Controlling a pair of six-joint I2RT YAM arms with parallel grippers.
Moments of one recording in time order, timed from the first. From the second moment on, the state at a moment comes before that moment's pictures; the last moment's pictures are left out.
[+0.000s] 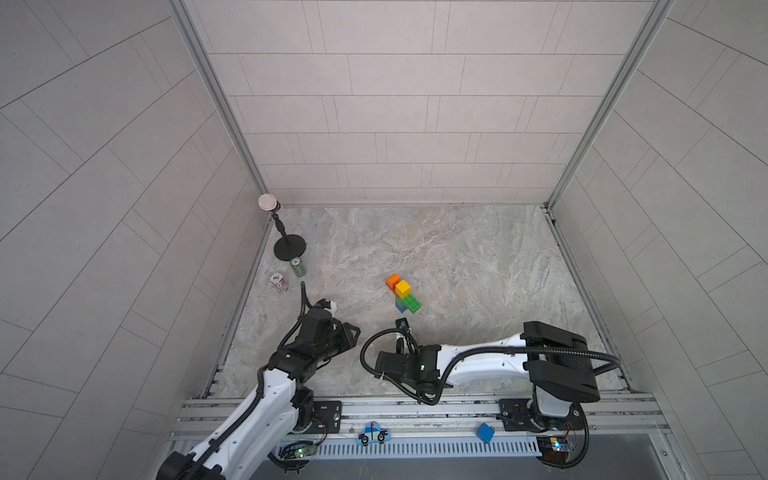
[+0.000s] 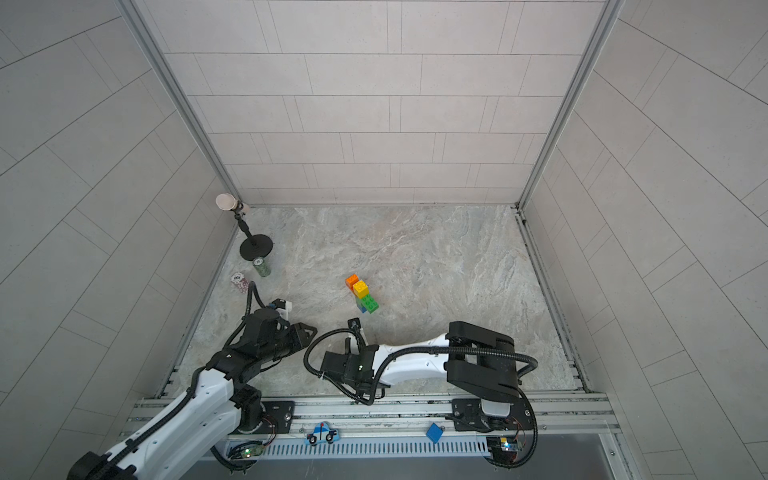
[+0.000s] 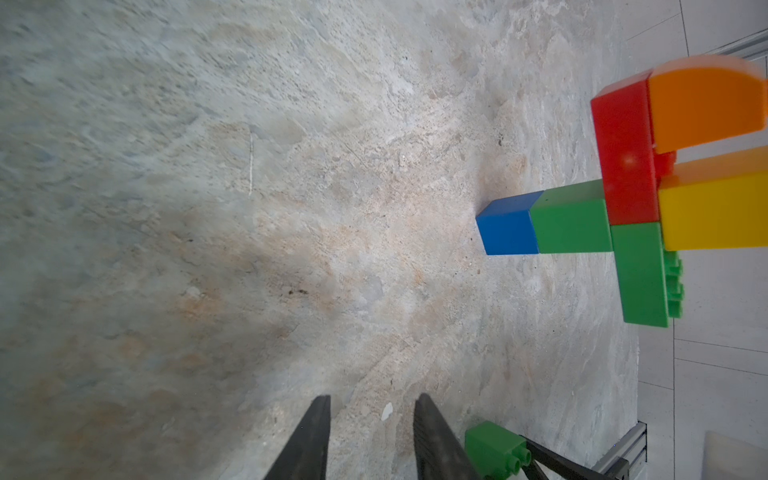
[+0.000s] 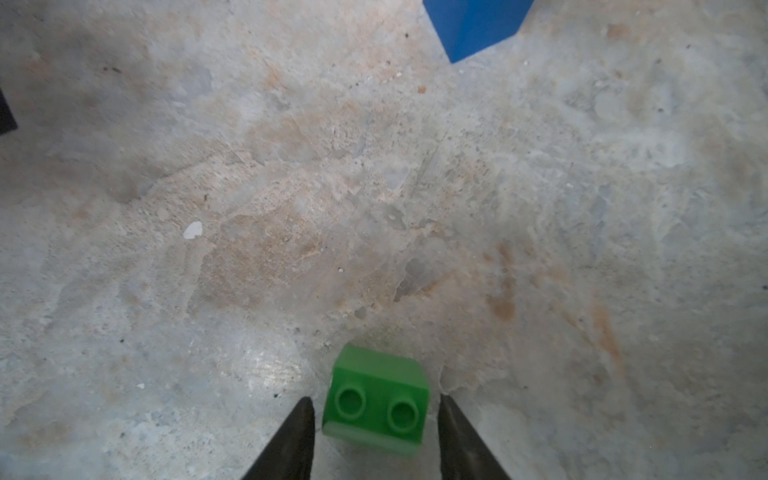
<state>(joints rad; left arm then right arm) -0.34 0.70 0.21 -0.30 0.26 -0.76 1.35 1.78 1.05 -0.52 0.46 1.07</state>
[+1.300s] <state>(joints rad) -0.35 1.11 0.62 0.02 0.50 -0.62 1.06 1.05 0.73 -0.43 0.41 0.29</state>
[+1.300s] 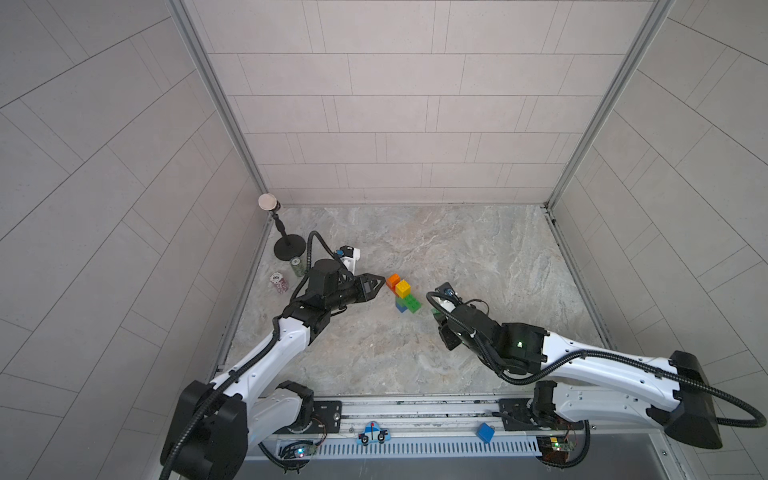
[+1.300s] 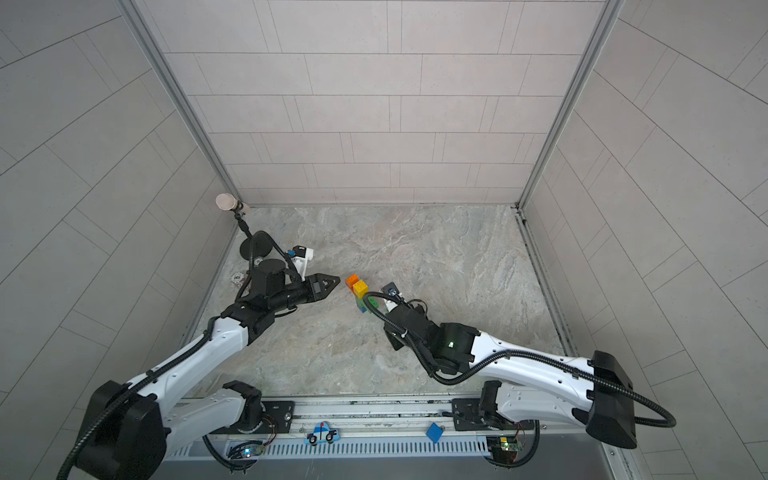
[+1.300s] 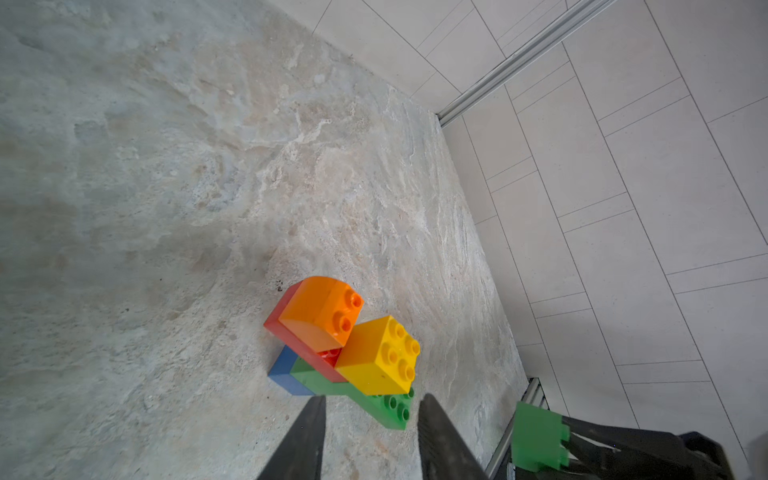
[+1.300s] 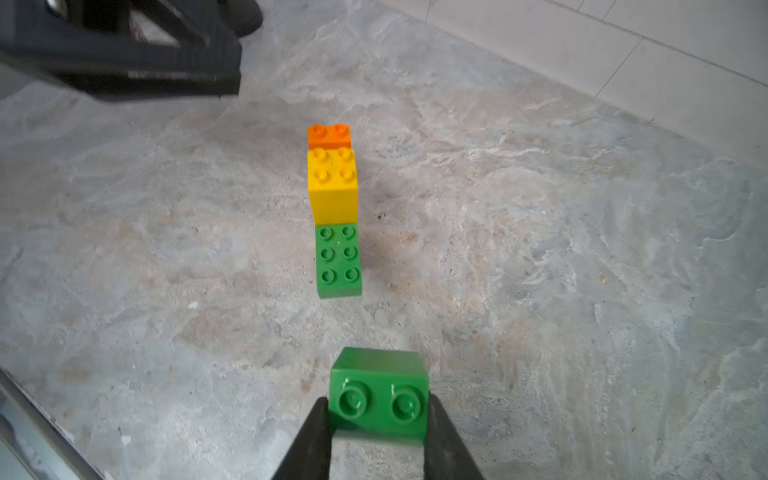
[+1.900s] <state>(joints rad) -0.35 1.07 0.63 0.00 0.41 -0.61 1.05 1.32 0.71 -0.14 0.15 0.07</state>
